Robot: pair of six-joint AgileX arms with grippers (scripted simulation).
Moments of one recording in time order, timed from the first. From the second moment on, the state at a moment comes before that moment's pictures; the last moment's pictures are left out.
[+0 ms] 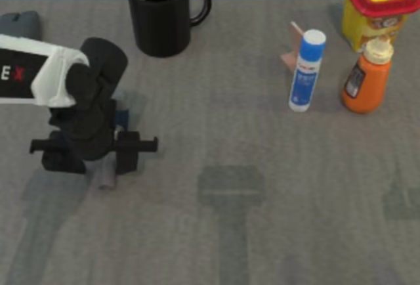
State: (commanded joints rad) left arm -0.34 2.00 1.09 -0.57 -0.02 -0.31; right arm 0.00 0.00 0.00 0.00 0.00 0.00
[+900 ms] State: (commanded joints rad) left arm -0.34 1.93 1.09 -0.48 0.01 -0.27; right arm 0.00 0.00 0.00 0.00 0.00 0.00
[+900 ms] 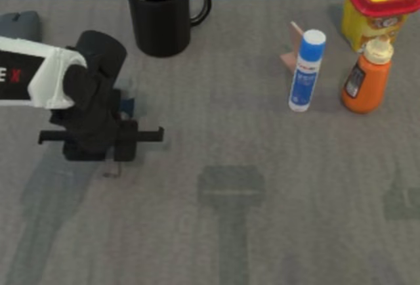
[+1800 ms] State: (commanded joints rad) left arm -0.30 1.64 0.78 0.68 0.45 -0.03; right arm 0.00 0.00 0.00 0.00 0.00 0.00
